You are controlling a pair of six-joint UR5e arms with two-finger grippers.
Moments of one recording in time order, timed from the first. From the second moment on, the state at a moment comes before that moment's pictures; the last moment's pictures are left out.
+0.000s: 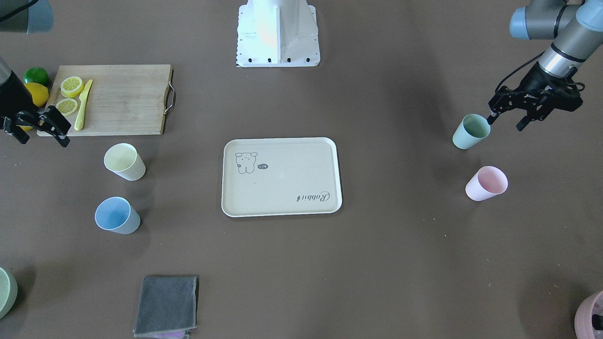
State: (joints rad) left arm -0.91 -1.31 -1.78 -2.51 -2.05 -0.85; right arm 0.97 -1.60 2.00 -1.34 2.04 0.95
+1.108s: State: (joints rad) left arm -0.89 -1.31 -1.79 -2.52 -2.04 -0.84; right arm 0.85 -1.44 1.86 -1.40 2.03 0.93
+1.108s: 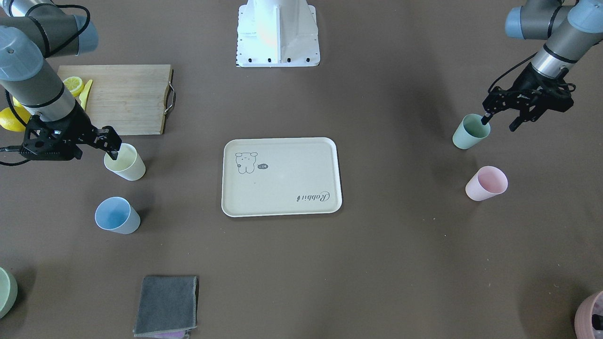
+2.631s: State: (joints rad) left arm -0.83 -1.32 -1.77 -2.52 -2.01 -0.85; right arm 0.80 -1.43 1.80 -1.40 1.99 0.92
